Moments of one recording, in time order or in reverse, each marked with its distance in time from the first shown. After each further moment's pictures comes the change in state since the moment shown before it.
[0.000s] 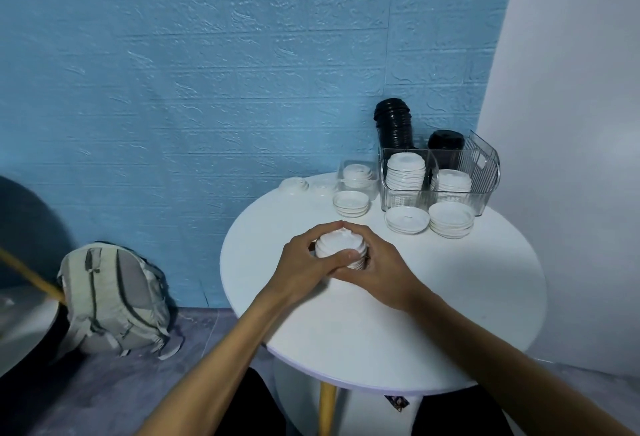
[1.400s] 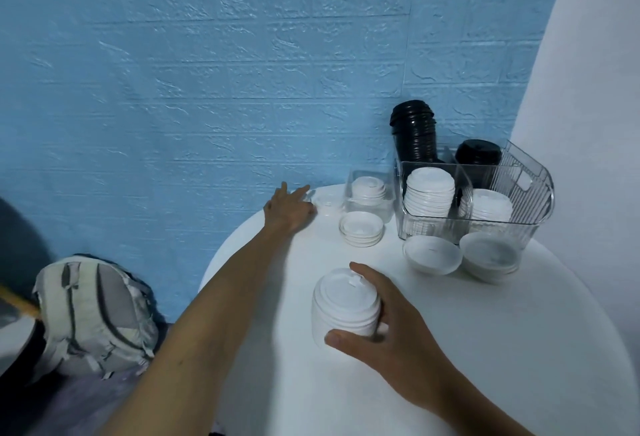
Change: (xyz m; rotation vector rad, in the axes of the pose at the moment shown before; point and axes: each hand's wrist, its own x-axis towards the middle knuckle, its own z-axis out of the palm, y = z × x) left_hand 0.264 -0.113 -0.060 1.002 0.069 -0.267; right_hand 0.000 0.004 0.013 0.094 0.023 0.074
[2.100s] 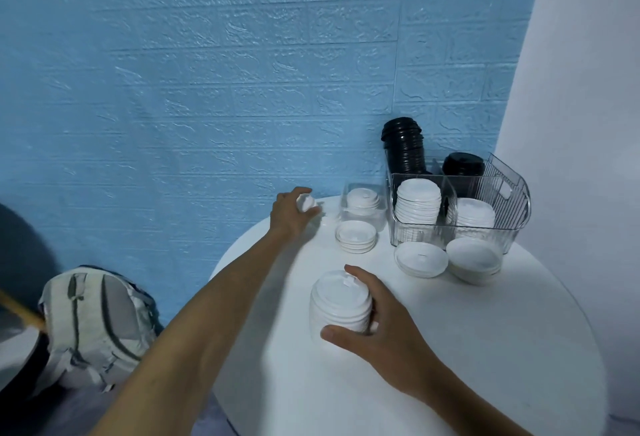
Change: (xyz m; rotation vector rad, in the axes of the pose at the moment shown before) left_hand -0.031 0.017 -0.018 -0.511 0.193 0.116; right_hand -0.004 -0.009 -0.003 0.045 0.002 0.017
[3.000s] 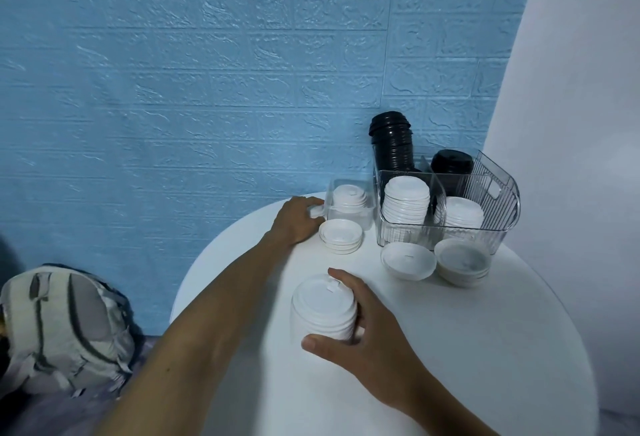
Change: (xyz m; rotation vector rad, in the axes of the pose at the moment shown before) left_hand 0.009 0.009 0.040 0.177 -0.211 0.140; right_hand 0.004 0.006 0.001 -0.015 0.010 0.001
